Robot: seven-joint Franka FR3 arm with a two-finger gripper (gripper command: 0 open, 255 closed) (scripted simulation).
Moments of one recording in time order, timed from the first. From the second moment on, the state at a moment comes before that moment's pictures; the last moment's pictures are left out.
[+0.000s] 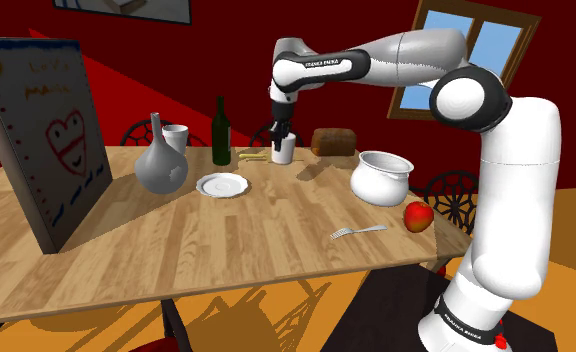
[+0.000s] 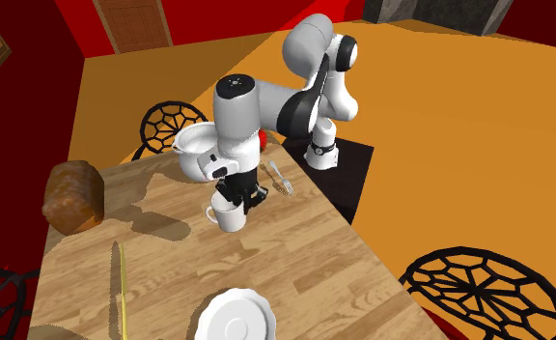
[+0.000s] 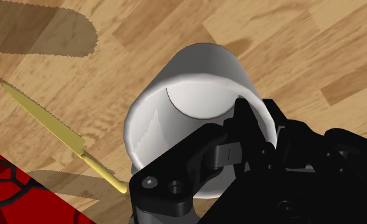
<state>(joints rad) -0.08 0.32 0.03 -1.47 -0.05 1.83 -0.24</state>
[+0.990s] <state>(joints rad) -0.16 0.05 -0.03 -1.75 -0.03 1.85 -0.38</state>
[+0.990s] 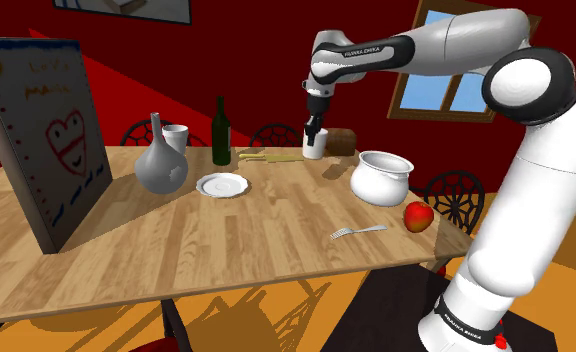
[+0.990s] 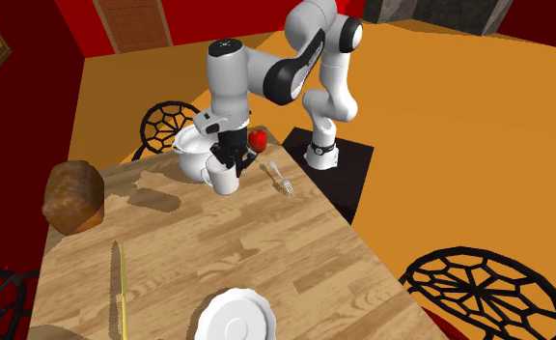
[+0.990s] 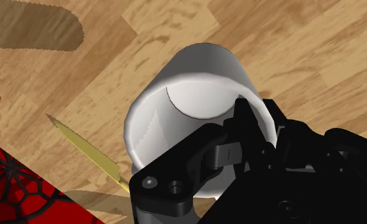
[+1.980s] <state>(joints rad) -0.30 -0.27 -0.20 -2.10 -0.07 1.89 -0.68</state>
